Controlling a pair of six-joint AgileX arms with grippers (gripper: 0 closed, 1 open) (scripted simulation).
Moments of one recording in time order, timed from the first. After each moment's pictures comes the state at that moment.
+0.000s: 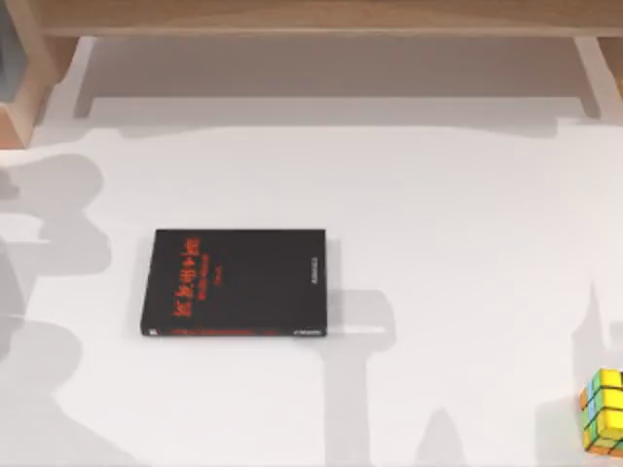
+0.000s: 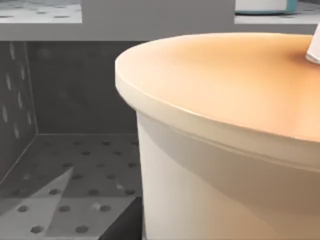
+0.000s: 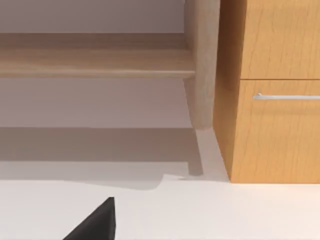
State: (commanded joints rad) left arm 0.45 2.07 0.79 1.28 0.50 0.01; right arm 0.00 0.00 0.00 0.00 0.00 0.00
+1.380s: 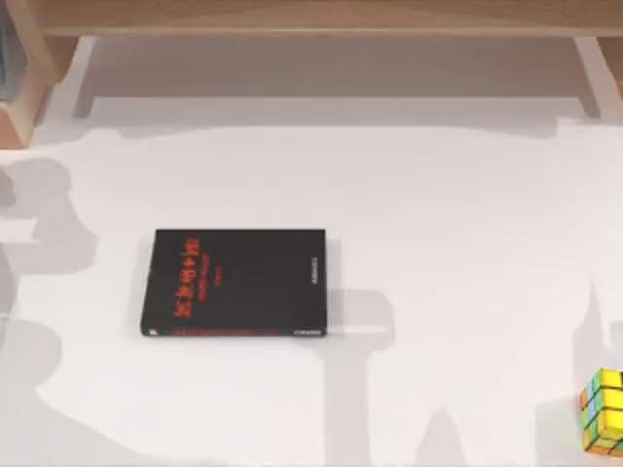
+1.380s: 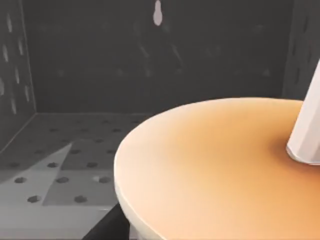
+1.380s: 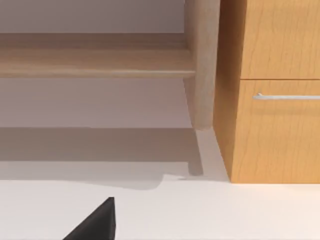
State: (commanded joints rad) left arm 0.45 2.14 0.78 1.36 0.50 0.00; right arm 0.00 0.00 0.00 0.00 0.00 0.00
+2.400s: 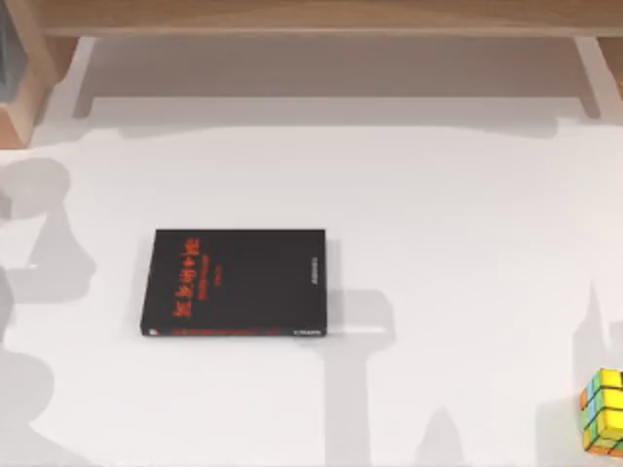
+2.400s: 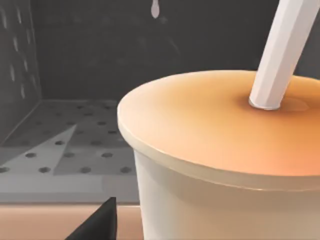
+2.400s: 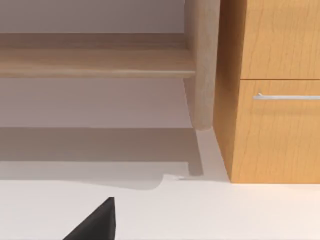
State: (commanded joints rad) left arm 0.49 2.09 0.67 1.43 0.54 0.01; right arm 0.00 0.00 0.00 0.00 0.00 0.00
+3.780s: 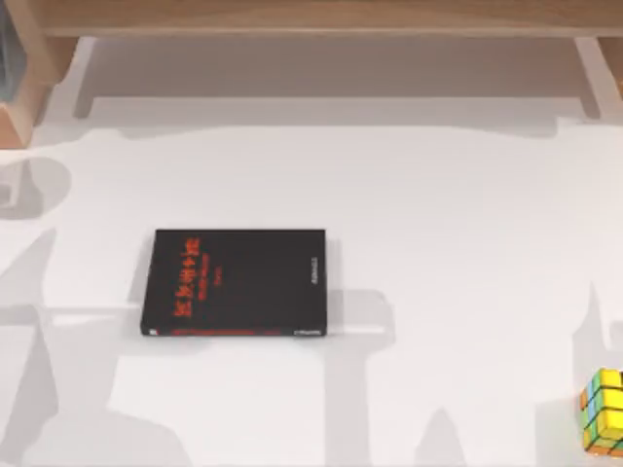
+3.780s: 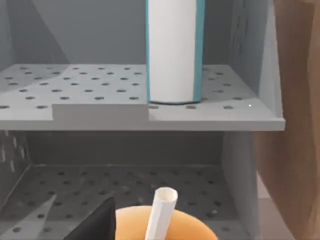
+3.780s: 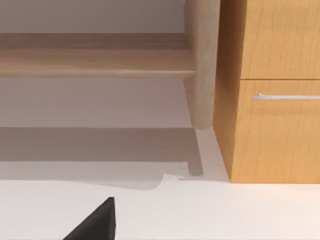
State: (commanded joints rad) left arm 0.44 1.59 0.54 1.06 0.49 0.00; right arm 0.00 0.00 0.00 0.00 0.00 0.00
